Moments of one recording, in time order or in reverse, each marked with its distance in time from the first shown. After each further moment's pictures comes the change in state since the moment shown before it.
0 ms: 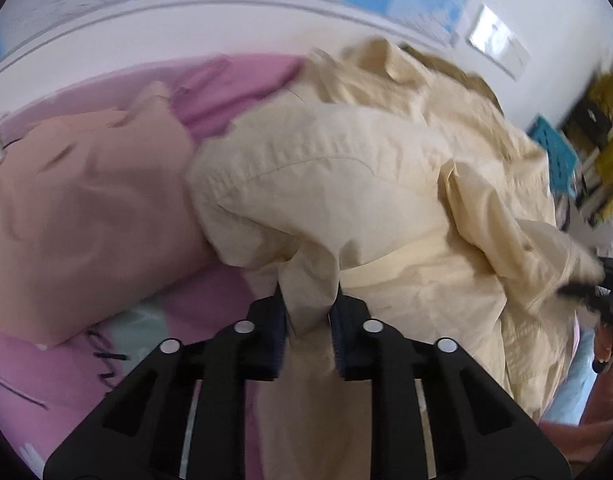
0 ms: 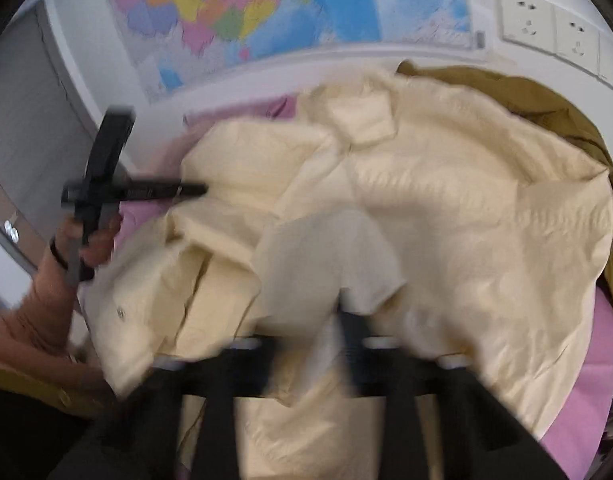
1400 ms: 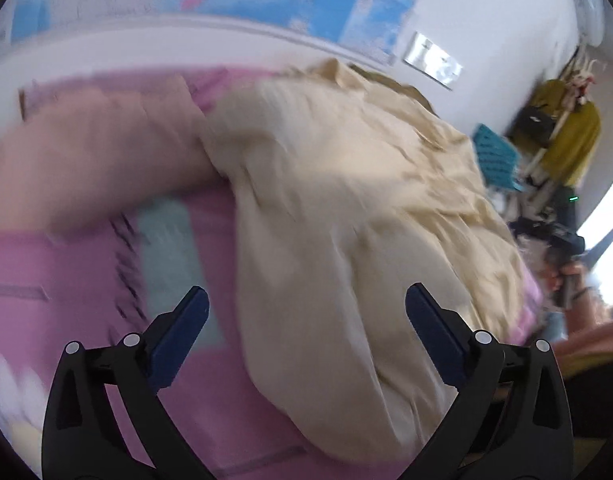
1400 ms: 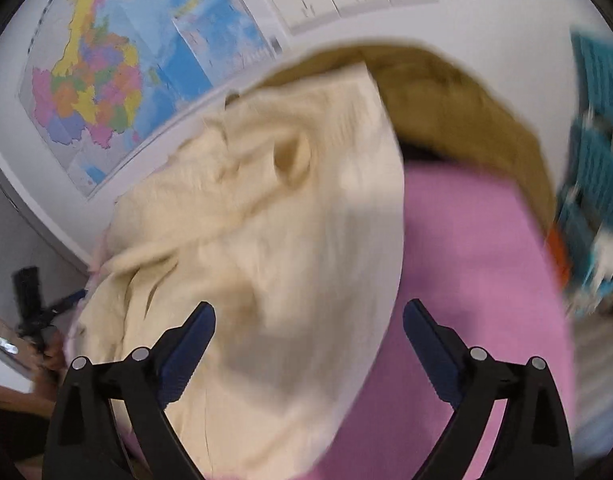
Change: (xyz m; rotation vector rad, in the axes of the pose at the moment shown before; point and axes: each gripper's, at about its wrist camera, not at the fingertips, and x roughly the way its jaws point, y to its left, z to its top) left arm -0.080 0.020 -0.115 0.034 -0.112 -0.187; right arm -0.066 -0.122 -0.119 0.373 -0.123 -0.080
